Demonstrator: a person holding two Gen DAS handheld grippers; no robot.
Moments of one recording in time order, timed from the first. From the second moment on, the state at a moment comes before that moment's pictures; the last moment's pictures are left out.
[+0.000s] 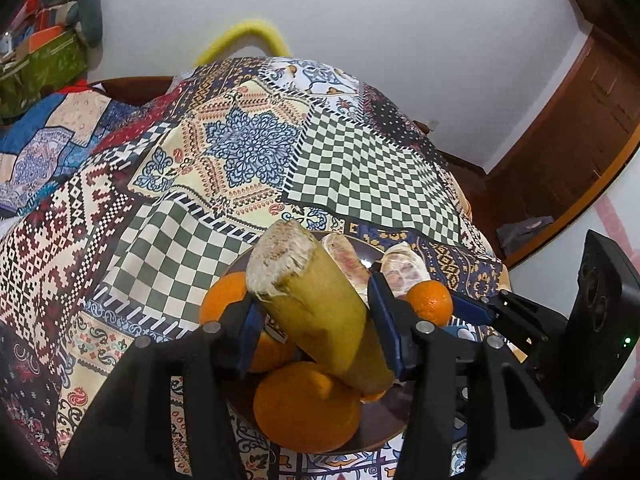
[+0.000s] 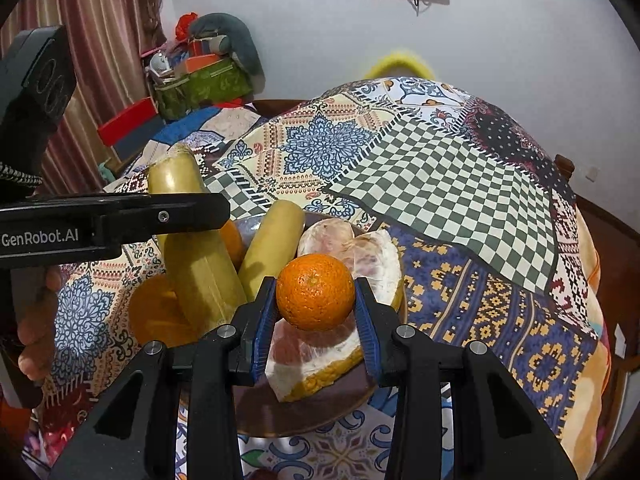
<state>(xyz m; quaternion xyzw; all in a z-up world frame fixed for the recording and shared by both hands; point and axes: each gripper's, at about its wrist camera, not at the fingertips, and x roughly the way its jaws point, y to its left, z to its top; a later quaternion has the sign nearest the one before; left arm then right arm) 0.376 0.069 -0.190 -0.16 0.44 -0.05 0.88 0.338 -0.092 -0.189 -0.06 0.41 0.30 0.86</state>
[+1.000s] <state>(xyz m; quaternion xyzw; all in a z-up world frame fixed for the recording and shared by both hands) 0.393 0.016 -0.208 -0.02 0.47 -0.02 0.88 0.324 -0.132 -0.175 -0.03 0.40 0.28 0.87</state>
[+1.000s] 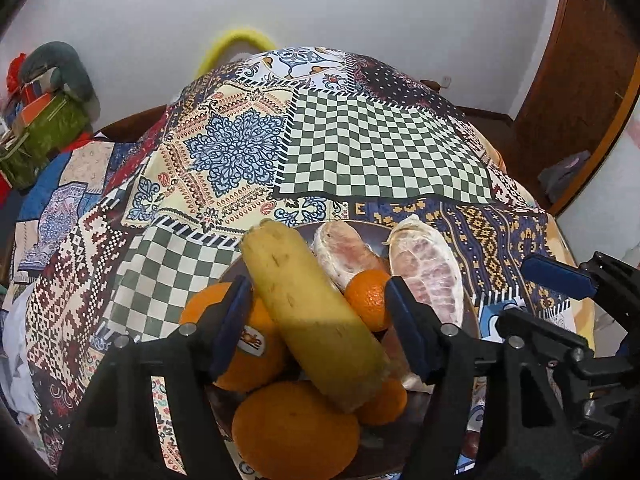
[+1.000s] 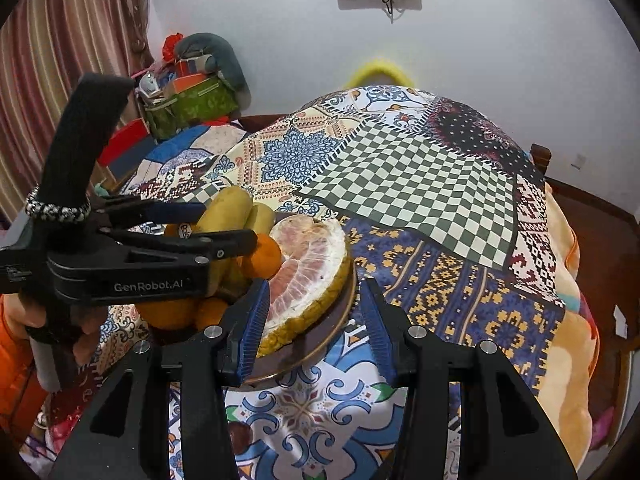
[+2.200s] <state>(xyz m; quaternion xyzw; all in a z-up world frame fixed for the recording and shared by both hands) 0.237 0.031 -0.177 -0.07 0.45 -0.04 0.89 0.222 -0.138 -0.175 -0.03 0.42 0.26 0.87</state>
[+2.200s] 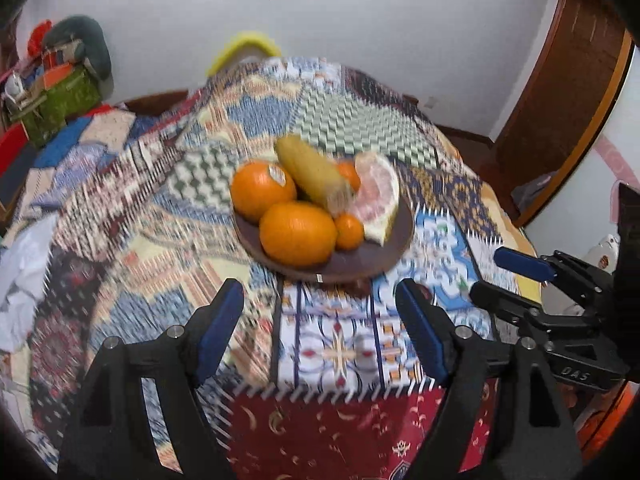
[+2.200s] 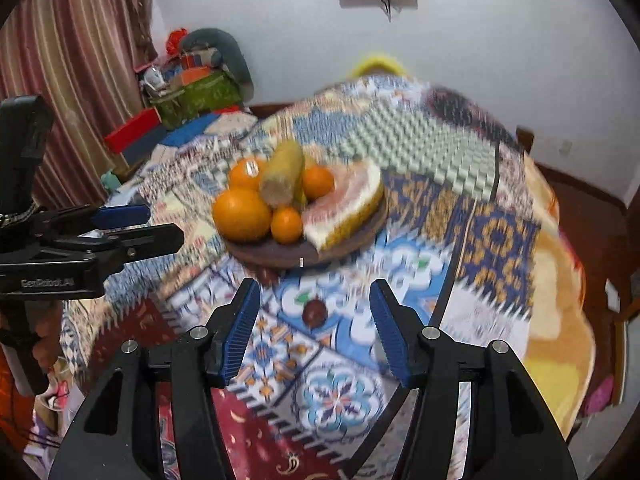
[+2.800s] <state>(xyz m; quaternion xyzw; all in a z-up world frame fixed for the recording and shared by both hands) 0.246 0.014 -0.229 -0.08 0.49 -0.06 0.87 0.238 -0.117 -0.223 -0.06 0.46 0.27 0.84</state>
